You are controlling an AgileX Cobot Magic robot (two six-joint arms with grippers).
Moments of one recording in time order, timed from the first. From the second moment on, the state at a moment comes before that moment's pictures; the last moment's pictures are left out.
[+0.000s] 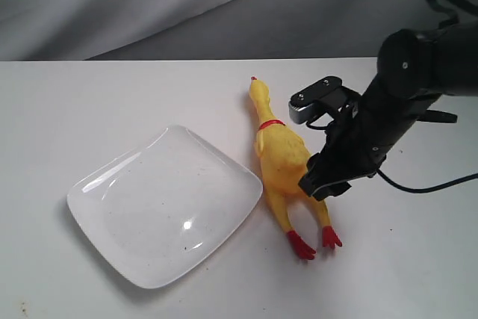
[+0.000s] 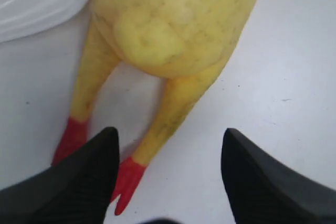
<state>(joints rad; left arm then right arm) 0.18 0.00 -0.01 -0.15 0.28 0.07 0.40 1.81 -1.11 0.14 0.75 -0.38</state>
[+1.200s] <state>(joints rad) 0.18 0.00 -0.01 -0.15 0.28 0.07 0.43 1.97 -1.11 0.04 0.58 -0.25</state>
